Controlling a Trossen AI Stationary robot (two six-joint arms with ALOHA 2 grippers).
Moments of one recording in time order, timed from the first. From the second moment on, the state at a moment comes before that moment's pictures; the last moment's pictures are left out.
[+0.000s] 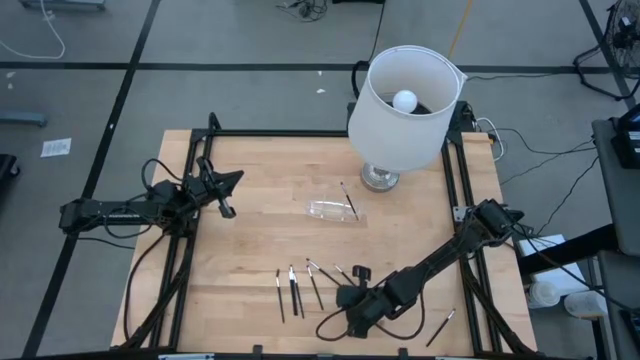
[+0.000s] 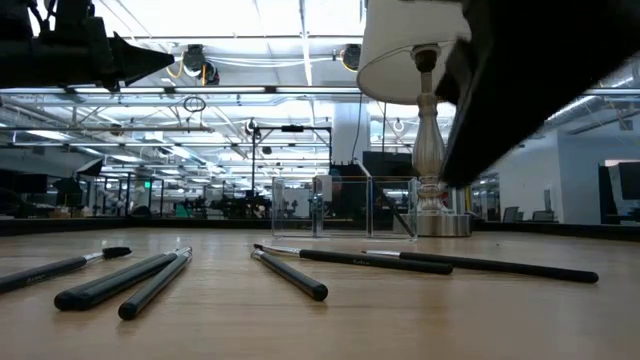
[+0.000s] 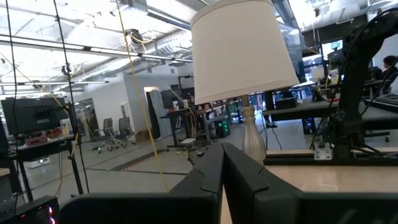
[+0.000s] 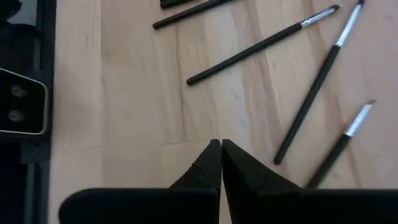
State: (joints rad) left arm 0.10 0.24 0.01 0.55 -0.33 0.31; right arm 0.62 1.95 1.34 -0.45 0.28 0.70
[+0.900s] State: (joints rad) left arm 0.10 0.24 0.01 0.55 -0.33 0.30; right arm 0.48 1.94 1.37 -0.67 0.18 0.87
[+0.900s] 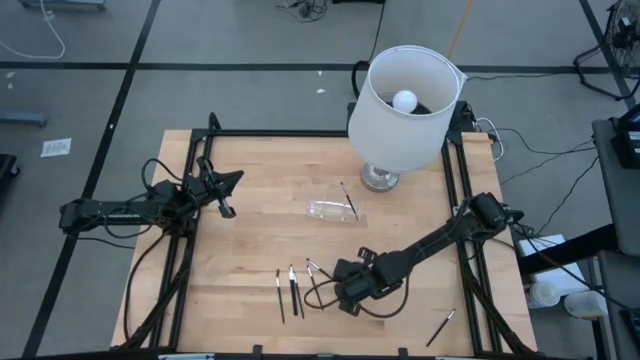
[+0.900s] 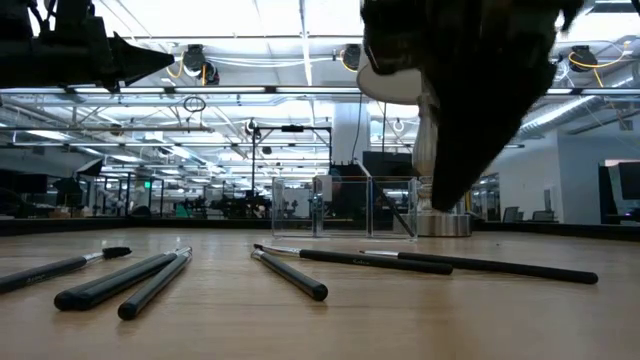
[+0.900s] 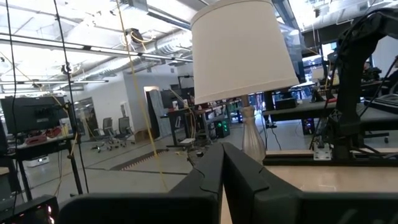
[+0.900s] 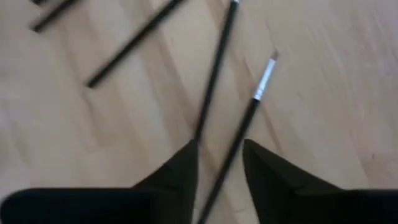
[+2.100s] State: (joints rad) left arm 0.10 0.24 0.01 0.55 -0.33 0.29; right arm 0.44 1.94 1.12 -0.50 0.24 0.93
